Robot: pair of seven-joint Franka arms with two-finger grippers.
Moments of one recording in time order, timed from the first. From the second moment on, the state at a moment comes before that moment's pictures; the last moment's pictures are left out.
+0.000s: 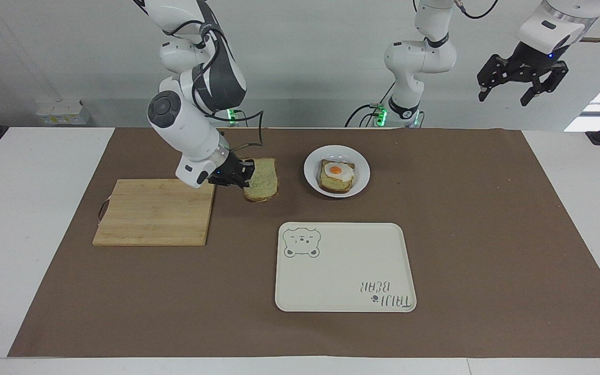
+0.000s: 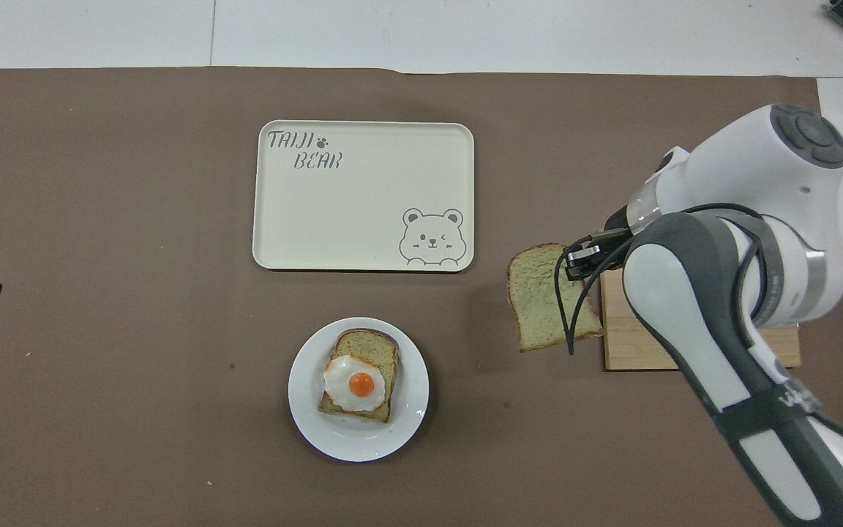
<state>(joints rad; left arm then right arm) -0.11 -0.05 0.05 -1.39 -0.01 1.28 0.14 0.27 0.18 0.04 -1.79 0.40 1.84 0.04</state>
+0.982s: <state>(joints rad) -0.11 -0.05 0.05 -1.39 -0.01 1.28 0.14 0.60 0.32 0.07 -1.82 0.42 2.21 0.41</state>
